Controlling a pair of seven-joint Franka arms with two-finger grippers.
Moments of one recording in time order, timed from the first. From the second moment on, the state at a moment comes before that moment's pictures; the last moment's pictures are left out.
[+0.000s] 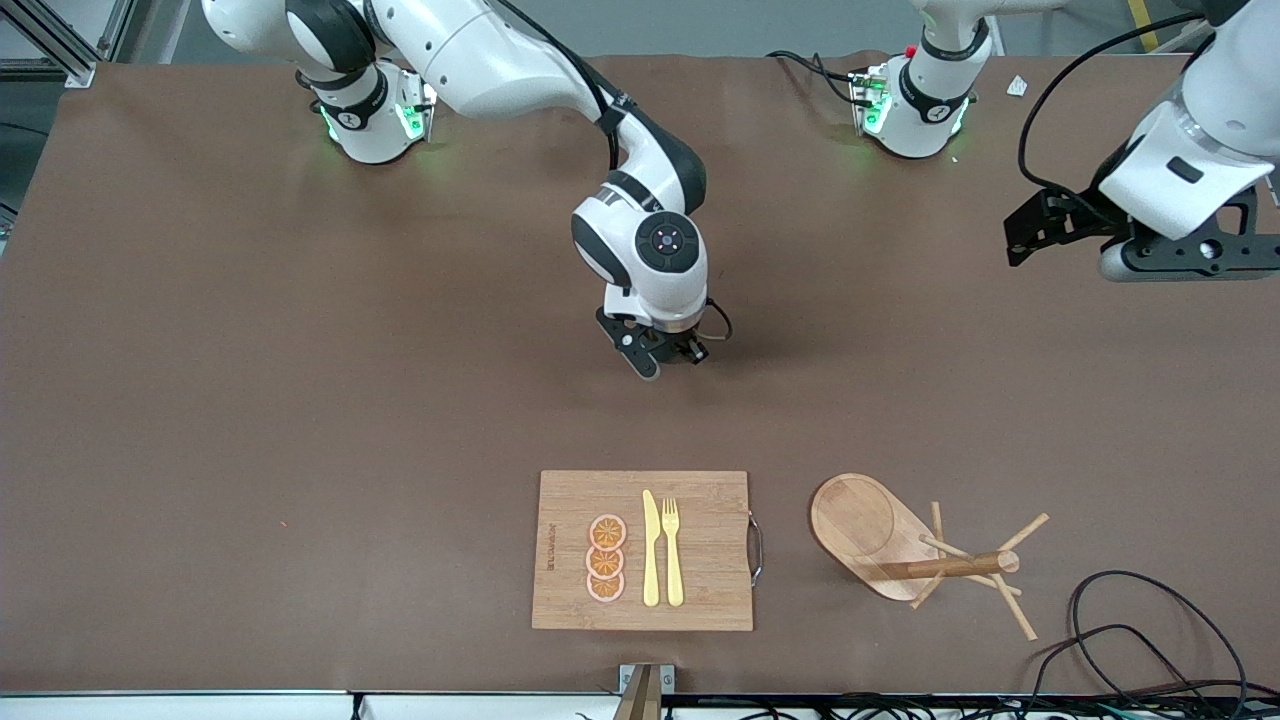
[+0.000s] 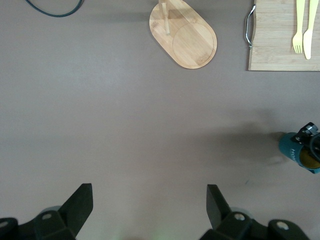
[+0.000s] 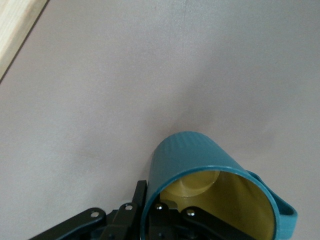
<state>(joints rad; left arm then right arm) 0.01 0.04 -0.25 -1.49 0.02 1.51 -0.23 0.87 0.86 -0.04 -1.21 0.12 2.08 1.71</state>
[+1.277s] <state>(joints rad) 0.00 0.04 -0.25 -1.49 0.02 1.51 -0.24 0.89 0.86 -0.03 -1.16 0.13 2.12 1.71</state>
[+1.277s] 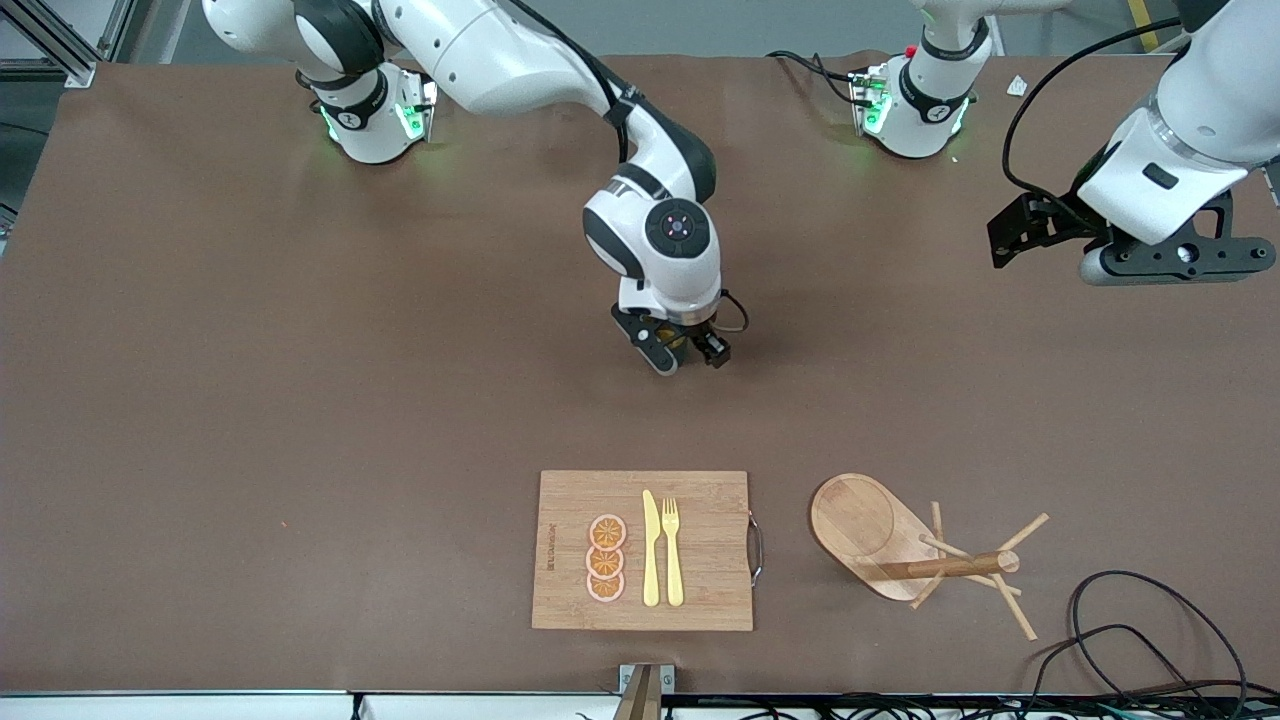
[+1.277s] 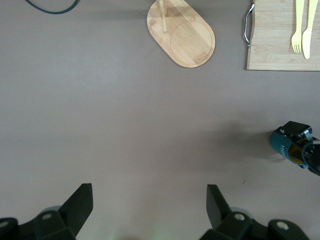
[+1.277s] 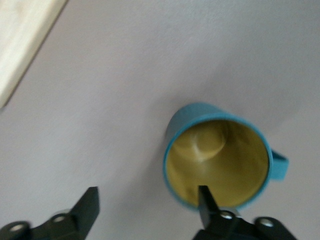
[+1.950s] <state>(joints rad) -0.04 0.06 -0.35 -1.48 0.04 1.53 -0.33 0.80 0.55 -0.09 -1.34 0.02 1.91 1.14</state>
